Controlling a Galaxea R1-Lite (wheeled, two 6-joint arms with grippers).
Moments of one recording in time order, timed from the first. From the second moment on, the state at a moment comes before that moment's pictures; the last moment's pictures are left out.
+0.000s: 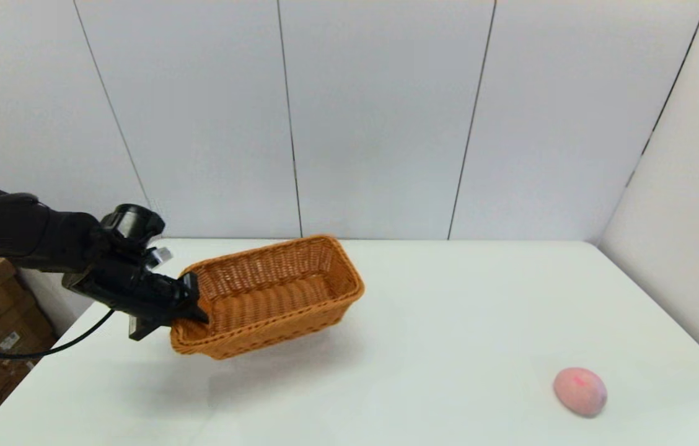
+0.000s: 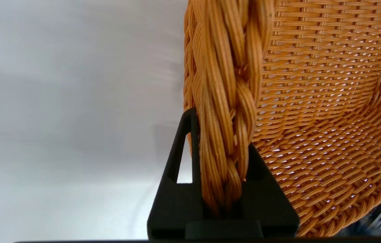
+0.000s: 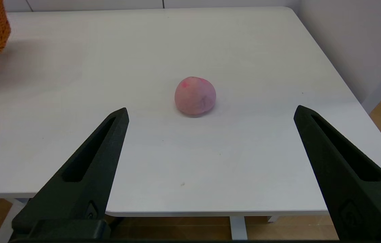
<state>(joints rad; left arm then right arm) -0.02 2.01 -1.15 0.34 -0.38 -0.51 0.00 0.00 -0.11 0.26 -0.03 0.02</state>
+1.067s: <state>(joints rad) -0.48 2.21 -1.46 0.44 -0.32 -0.57 0.00 0.00 -0.11 0.26 -0.03 0.02</state>
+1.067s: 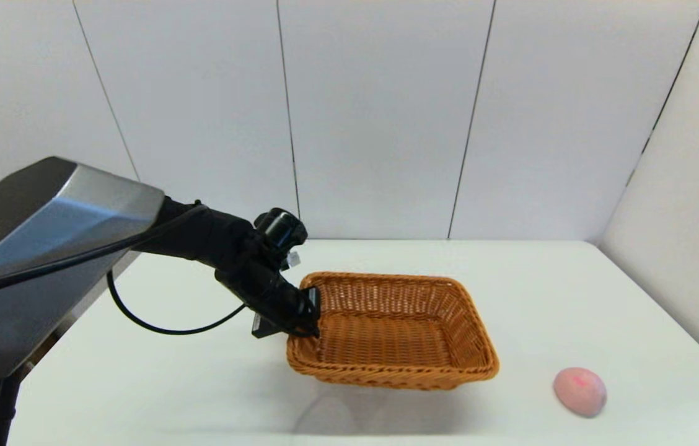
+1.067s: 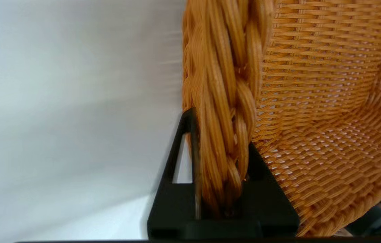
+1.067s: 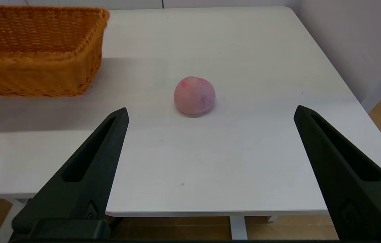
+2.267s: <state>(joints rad) -0.16 1.60 -1.29 0.71 -0.13 -0.28 0.00 0.00 -0.11 0.26 -0.03 0.02</state>
